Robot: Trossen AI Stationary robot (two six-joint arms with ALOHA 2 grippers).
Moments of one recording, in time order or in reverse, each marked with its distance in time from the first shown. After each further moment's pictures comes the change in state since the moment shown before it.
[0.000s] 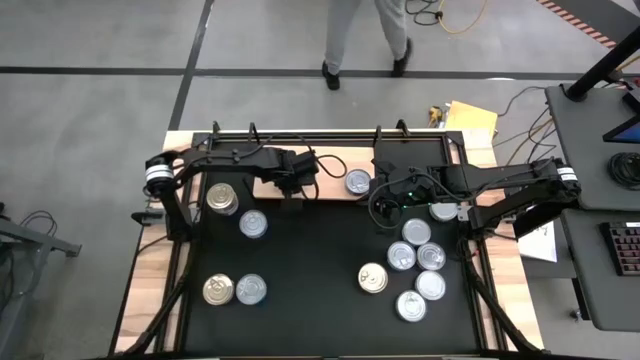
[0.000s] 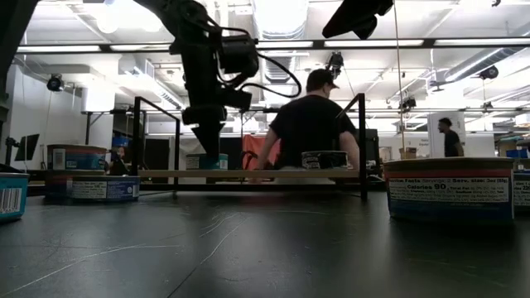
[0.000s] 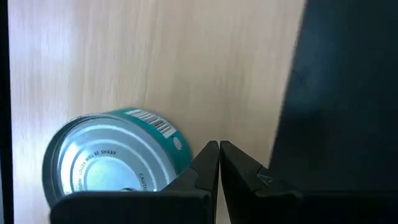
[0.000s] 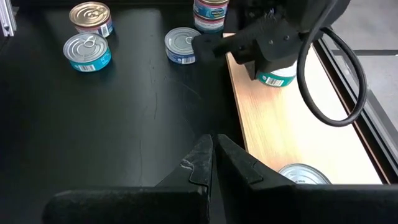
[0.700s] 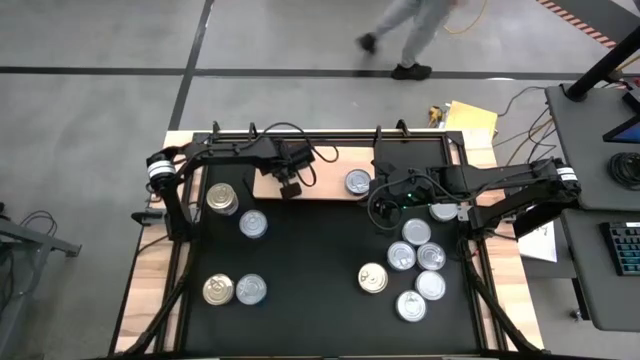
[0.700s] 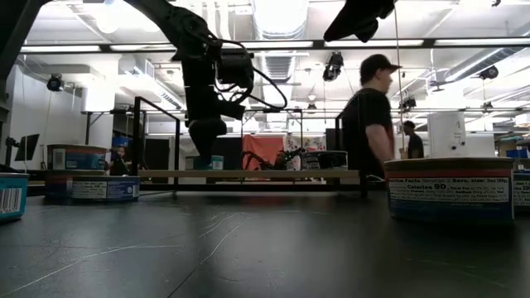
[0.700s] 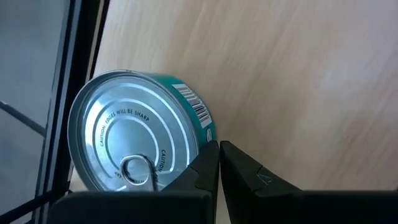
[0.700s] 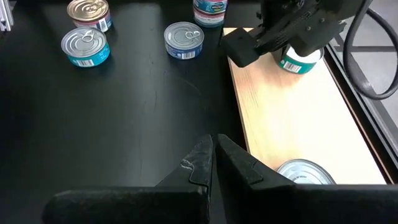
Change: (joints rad) left arm 0.091 0.014 0.000 -0.008 -0.141 -0.116; right arm 0.000 0.000 -0.014 -0.001 0.000 0.003
